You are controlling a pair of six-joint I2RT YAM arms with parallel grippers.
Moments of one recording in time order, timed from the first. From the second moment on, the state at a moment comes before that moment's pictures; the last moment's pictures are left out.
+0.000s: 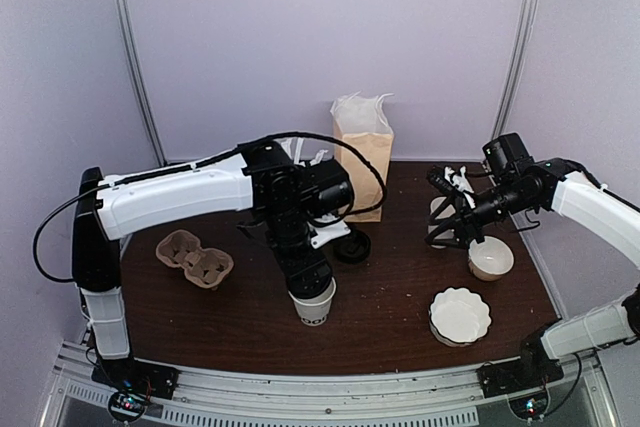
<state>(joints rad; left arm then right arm) -1.13 1.95 1.86 -1.32 -0.05 -0.04 0.35 1.23 1.05 -0.79 -0.73 -0.58</state>
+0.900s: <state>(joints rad) -1.13 2.02 1.92 -1.34 -0.04 -0.02 0.35 1.23 1.05 -0.79 -0.72 -0.58</state>
